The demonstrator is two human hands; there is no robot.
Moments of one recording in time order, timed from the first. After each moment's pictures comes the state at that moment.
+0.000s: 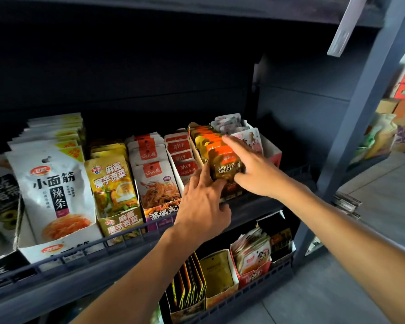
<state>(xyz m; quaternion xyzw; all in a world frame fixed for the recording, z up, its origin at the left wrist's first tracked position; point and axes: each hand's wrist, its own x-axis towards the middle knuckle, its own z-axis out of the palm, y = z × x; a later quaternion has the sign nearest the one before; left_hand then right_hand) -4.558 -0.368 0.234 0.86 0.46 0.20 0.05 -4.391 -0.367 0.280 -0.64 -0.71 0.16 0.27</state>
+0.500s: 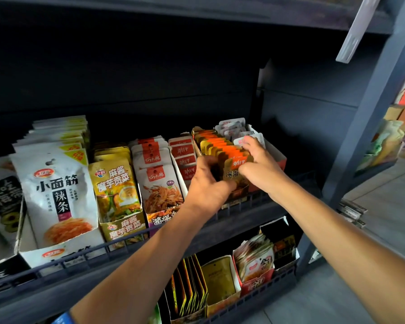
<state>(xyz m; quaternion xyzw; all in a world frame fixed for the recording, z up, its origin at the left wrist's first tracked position) -4.551 -0.351 0.264 0.67 0.42 0.39 0.48 -4.397 -0.348 0.280 -0.66 -0.58 0.26 0.41</state>
